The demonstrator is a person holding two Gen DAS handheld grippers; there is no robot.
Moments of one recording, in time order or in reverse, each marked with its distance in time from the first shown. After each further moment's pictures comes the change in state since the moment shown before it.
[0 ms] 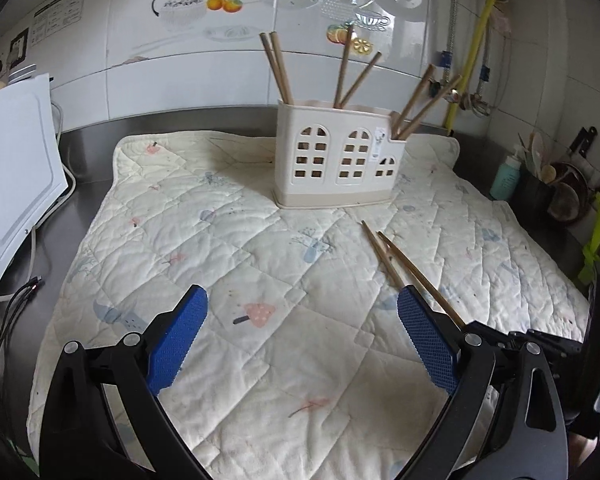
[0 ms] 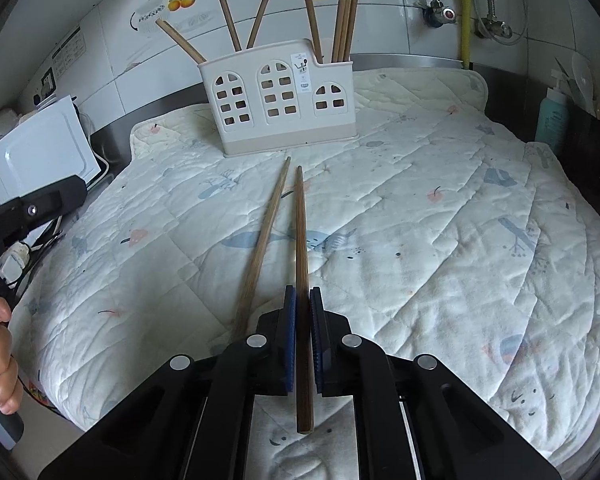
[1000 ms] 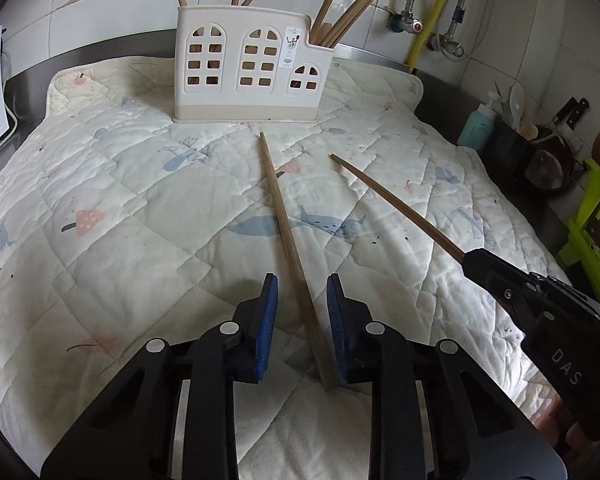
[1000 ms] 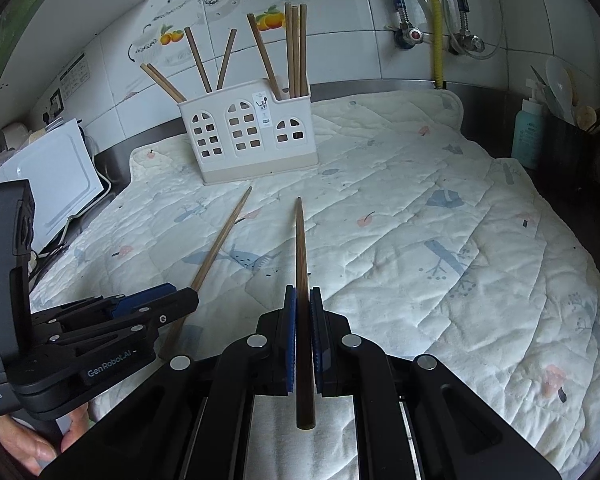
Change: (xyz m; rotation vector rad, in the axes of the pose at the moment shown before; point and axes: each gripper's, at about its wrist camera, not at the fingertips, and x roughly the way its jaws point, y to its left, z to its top) left arm 0.064 -0.095 -0.050 -0.056 0.157 -0.083; right arm -0.034 -0.058 0.001 -0.003 -0.075 0.032
